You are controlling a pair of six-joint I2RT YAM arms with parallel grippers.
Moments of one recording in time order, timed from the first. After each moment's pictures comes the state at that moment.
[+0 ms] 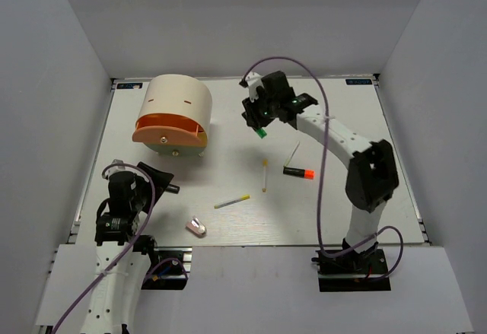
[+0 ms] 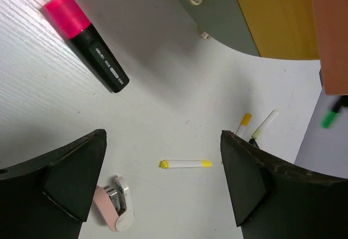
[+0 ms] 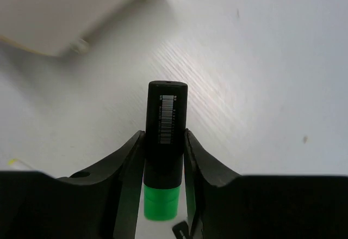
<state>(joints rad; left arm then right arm) 0.02 0.42 0.48 -0.70 0.09 -0.92 0.61 1.88 1.63 -0.50 -0.20 -0.12</state>
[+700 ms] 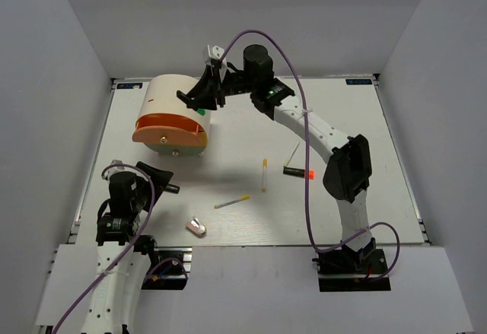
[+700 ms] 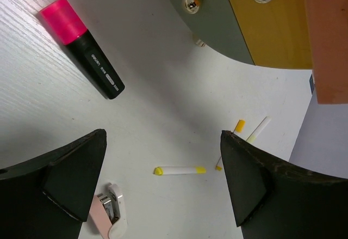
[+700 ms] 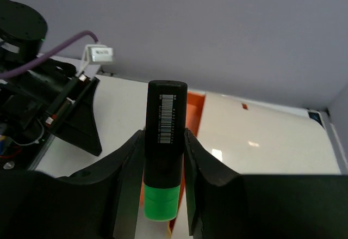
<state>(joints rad) 0.02 0.42 0.46 -0.65 0.08 -0.96 0.71 2.04 2.01 0.04 -1.04 -0.11</state>
